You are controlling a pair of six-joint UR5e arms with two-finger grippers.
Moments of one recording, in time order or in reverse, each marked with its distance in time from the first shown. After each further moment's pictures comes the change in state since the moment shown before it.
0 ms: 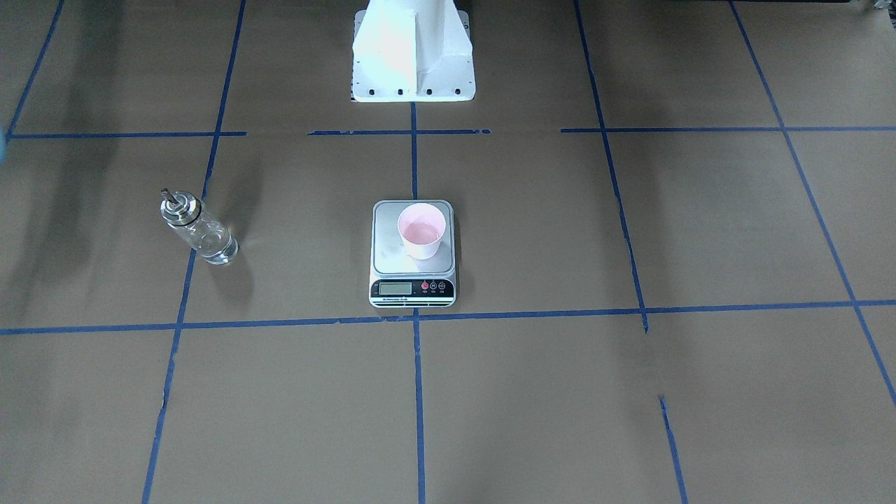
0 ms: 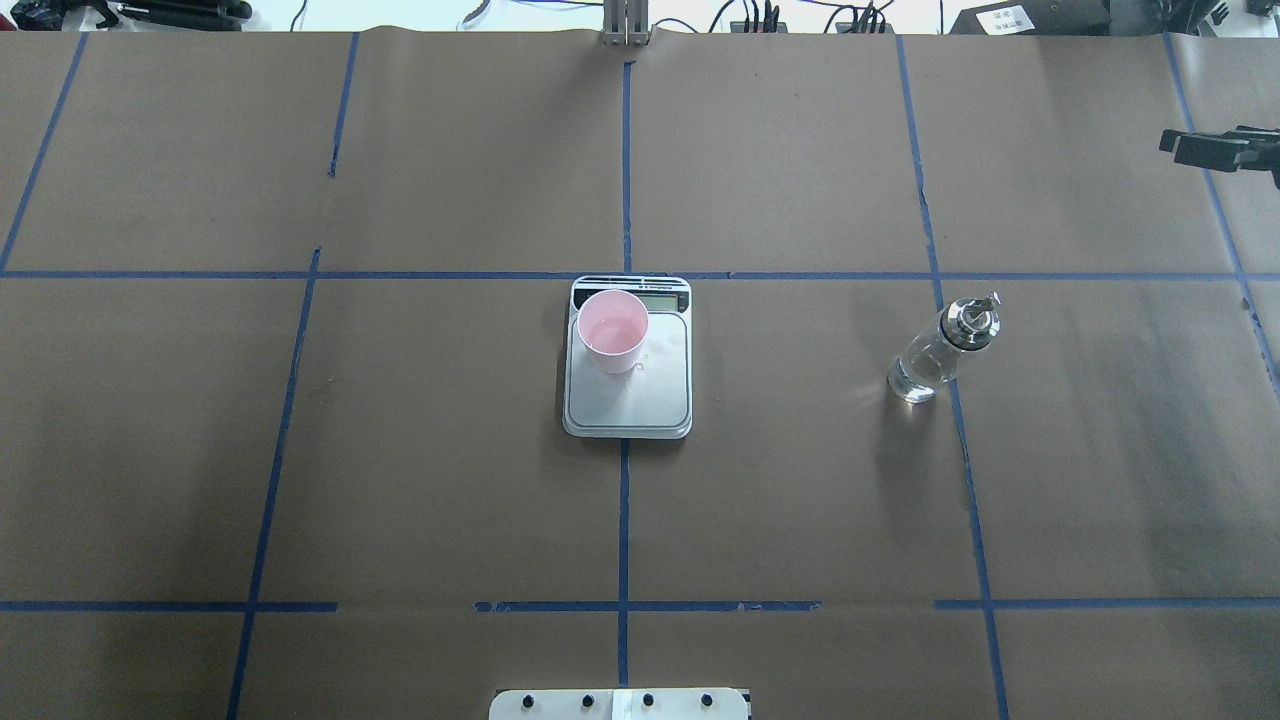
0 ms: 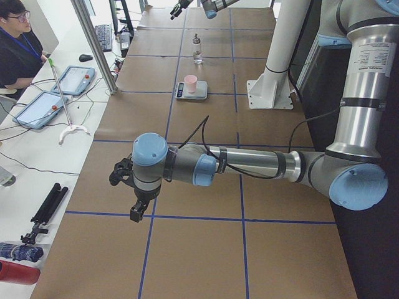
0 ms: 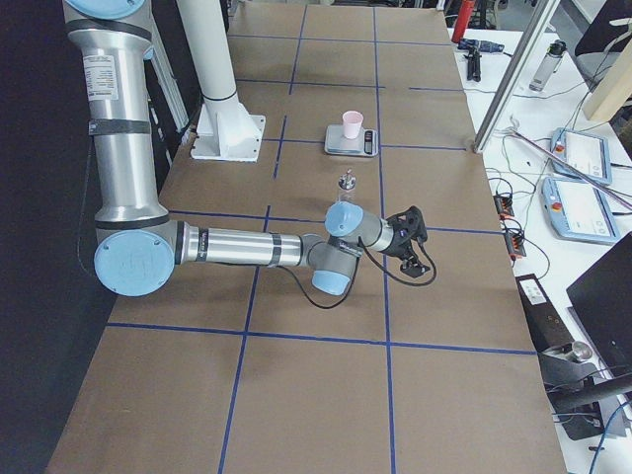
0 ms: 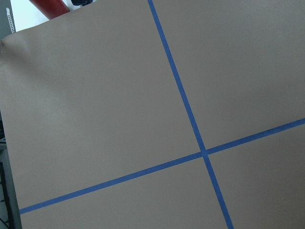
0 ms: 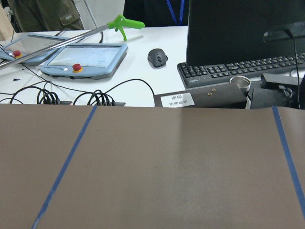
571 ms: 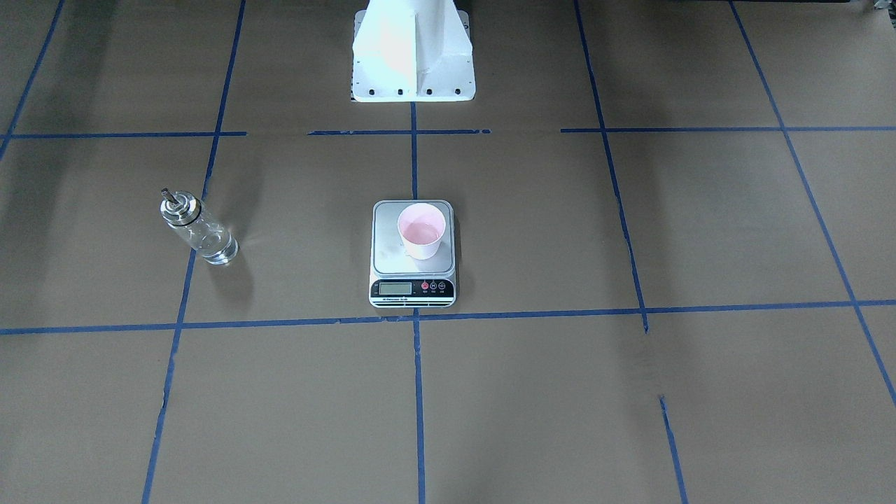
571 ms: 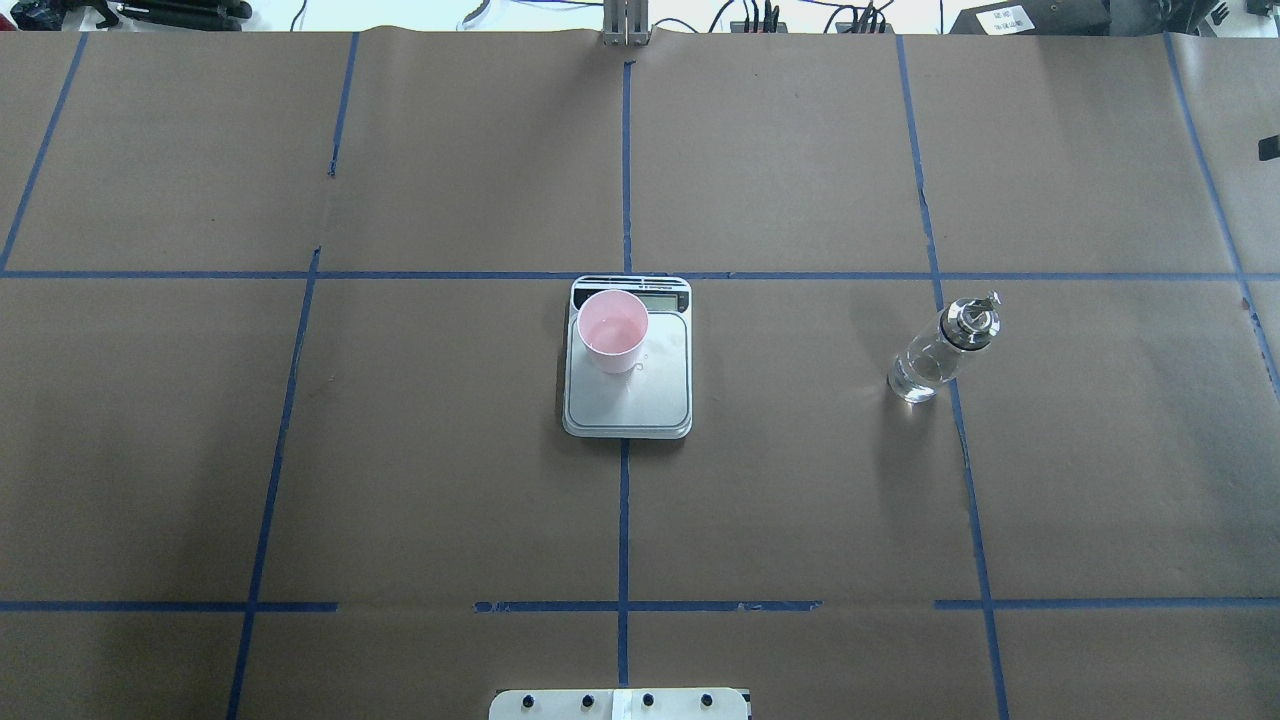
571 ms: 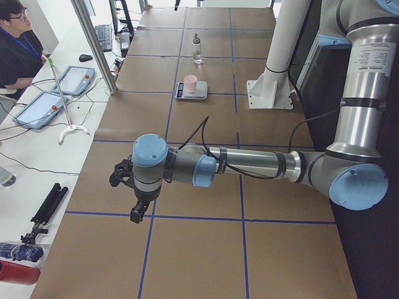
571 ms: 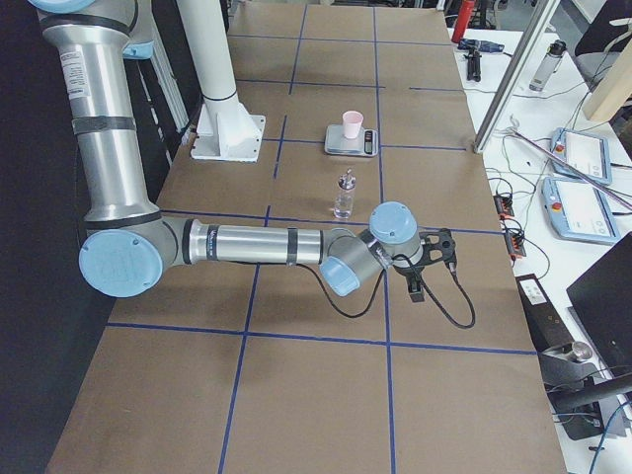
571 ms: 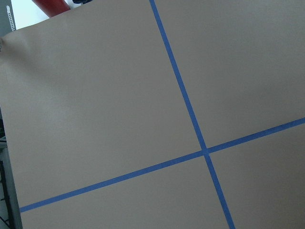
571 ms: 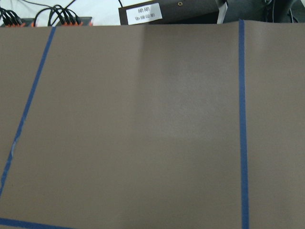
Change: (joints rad) left arm 0.000 0.000 0.006 -0.001 0.002 0.000; right arm 0.242 0.053 0.025 -0.595 0.432 -0.413
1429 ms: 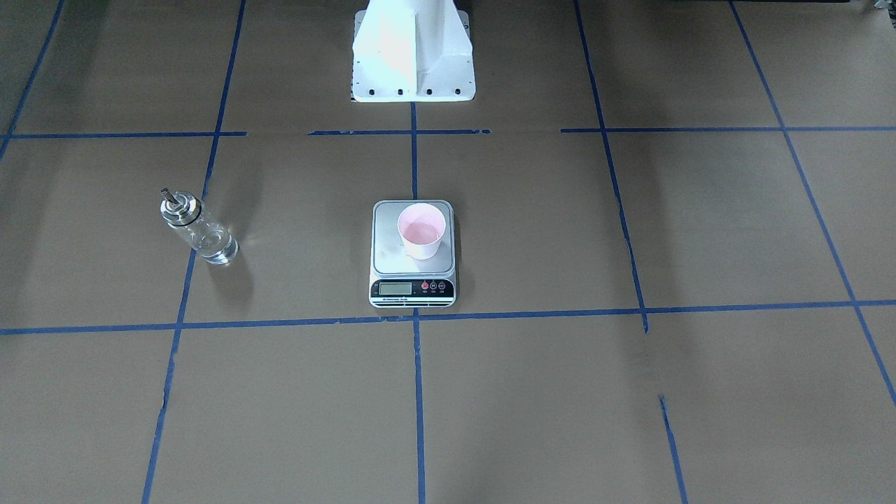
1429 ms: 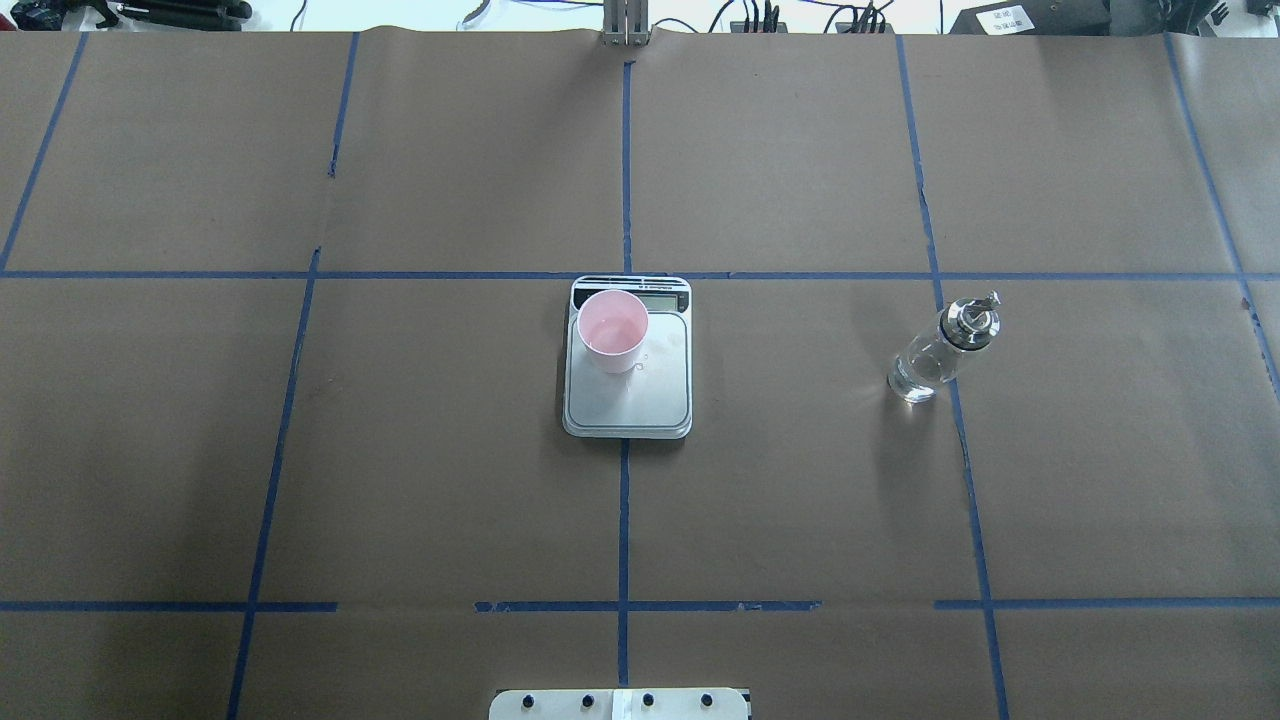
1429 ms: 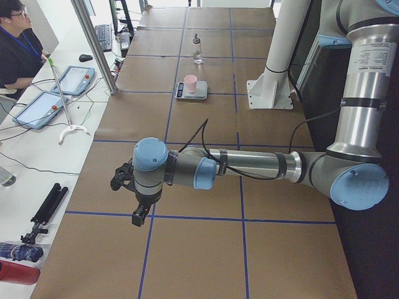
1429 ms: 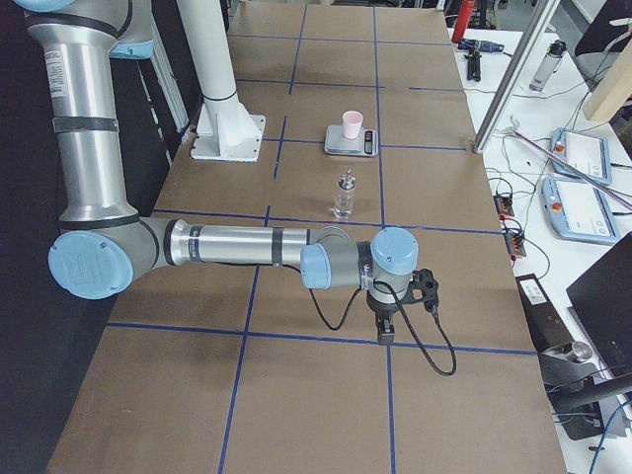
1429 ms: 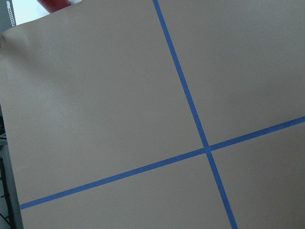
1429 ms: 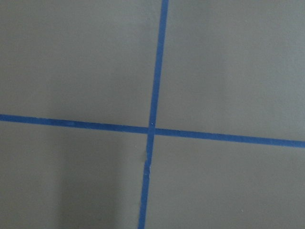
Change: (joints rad) left arm 0.000 0.006 0.013 0.002 0.003 0.000; right arm 0.071 -0.073 0.104 -0.568 -0.070 -0.438
